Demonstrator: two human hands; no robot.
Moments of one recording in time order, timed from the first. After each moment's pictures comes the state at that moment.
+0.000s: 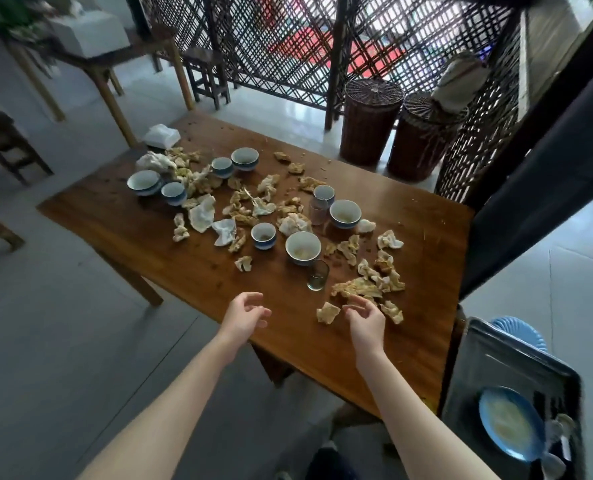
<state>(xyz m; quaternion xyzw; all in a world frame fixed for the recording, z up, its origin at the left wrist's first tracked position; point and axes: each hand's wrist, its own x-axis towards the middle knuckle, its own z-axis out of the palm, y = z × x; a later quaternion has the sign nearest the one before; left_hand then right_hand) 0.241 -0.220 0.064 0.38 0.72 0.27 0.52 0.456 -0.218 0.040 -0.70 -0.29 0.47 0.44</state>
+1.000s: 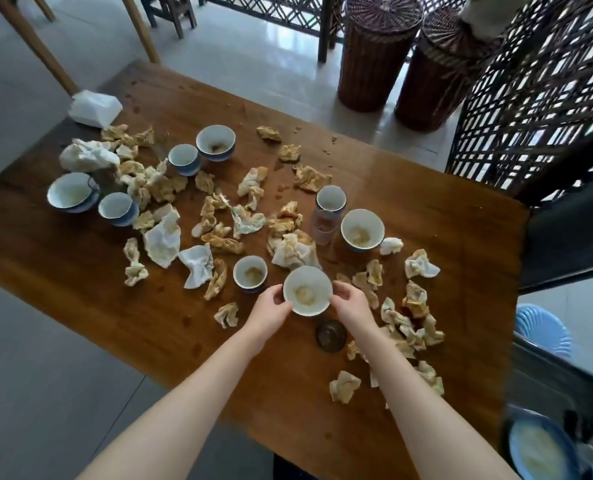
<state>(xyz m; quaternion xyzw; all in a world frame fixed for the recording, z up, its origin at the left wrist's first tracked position) 0.266 -0.011 -0.011 0.39 0.71 0.15 0.57 0.426 -0.005 -0.027 -0.73 -0.38 0.52 0.25</state>
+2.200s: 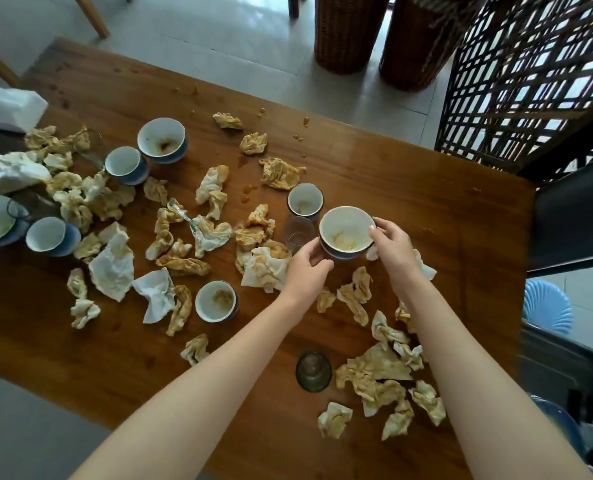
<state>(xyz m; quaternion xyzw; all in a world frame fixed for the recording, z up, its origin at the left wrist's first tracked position) 0.366 0.088 -0.007 0.41 0.60 0.28 0.62 0.523 0.112 -0.023 -0.75 -0.32 0.47 0.34</state>
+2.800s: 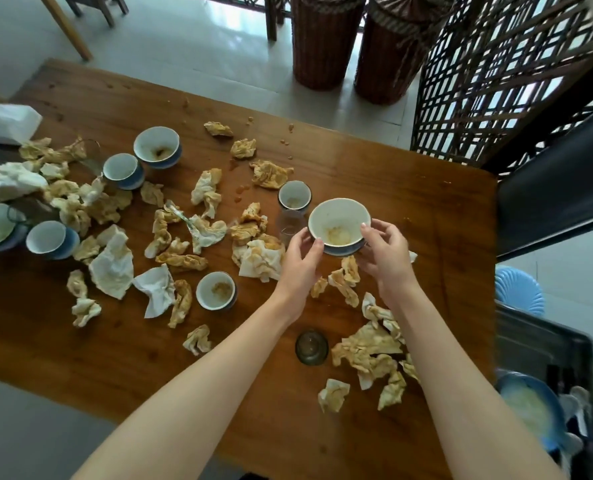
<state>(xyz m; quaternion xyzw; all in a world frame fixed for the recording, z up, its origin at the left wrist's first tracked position) 0.359 0.059 0.025 0.35 0.55 0.33 0.69 0.497 0.053 0.031 -0.70 -0.25 0.48 0.47</state>
